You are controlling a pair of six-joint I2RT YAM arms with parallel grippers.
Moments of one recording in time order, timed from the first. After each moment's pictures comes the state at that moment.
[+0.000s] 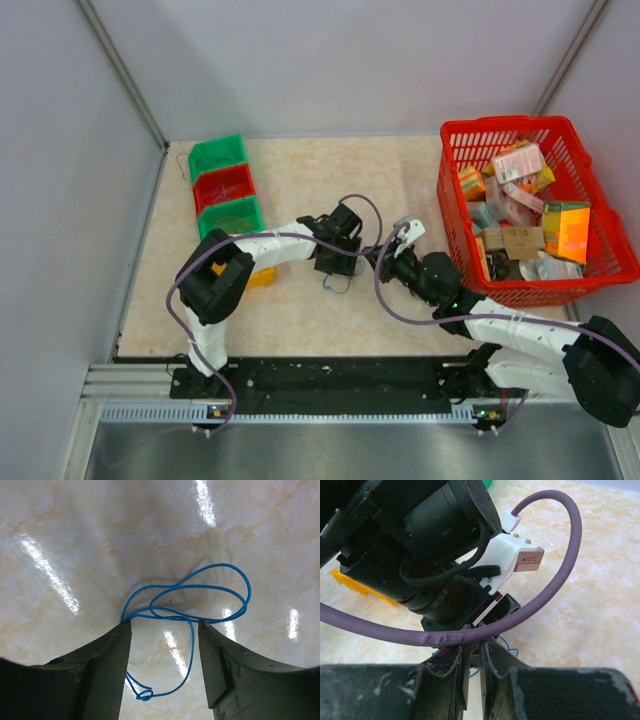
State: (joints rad) left arm -0.78 1.91 1.28 -0.51 0.01 -0.52; right arm 0.79 1.07 0.37 0.63 0.06 0.19
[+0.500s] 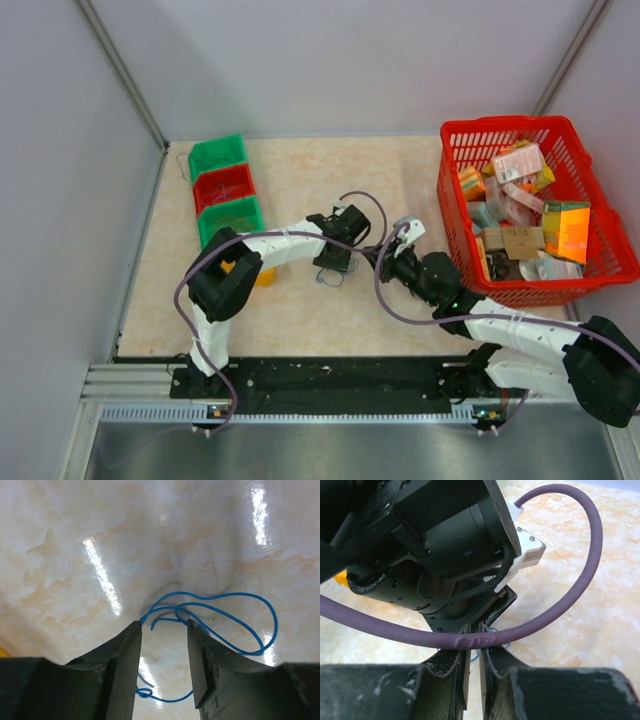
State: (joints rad) left arm -0.83 1.97 1.37 -0.62 -0.26 -0.52; right arm 0.80 1.07 0.37 0.63 0.07 0.19
